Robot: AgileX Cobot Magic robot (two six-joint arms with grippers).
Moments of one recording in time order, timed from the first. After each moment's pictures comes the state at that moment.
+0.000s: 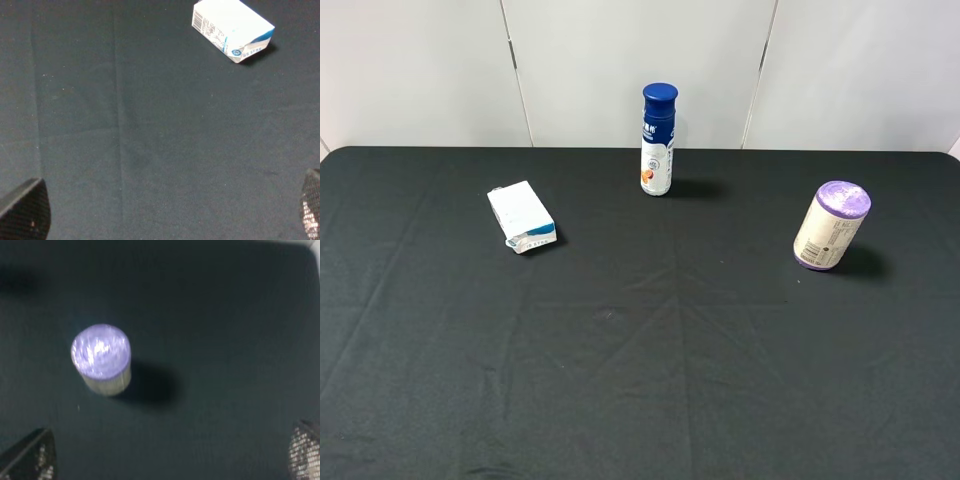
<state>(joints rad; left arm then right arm) -0.02 0.00 -0.49 -0.03 1.05 0.07 0.04 1.12 -1.21 -0.07 1.11 -0.02</state>
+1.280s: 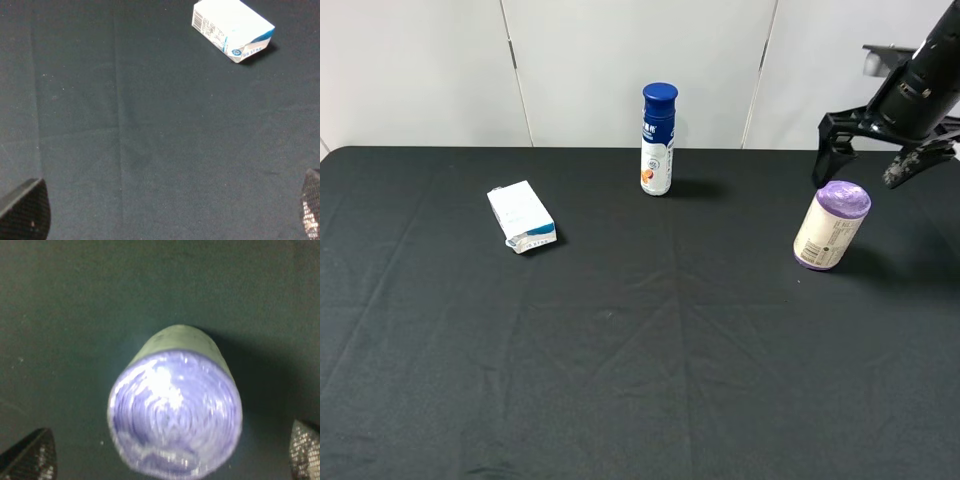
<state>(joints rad) -0.02 0.00 -0.49 -0.03 1.05 0.07 0.04 1.77 -1.38 0.15 1.04 -0.09</state>
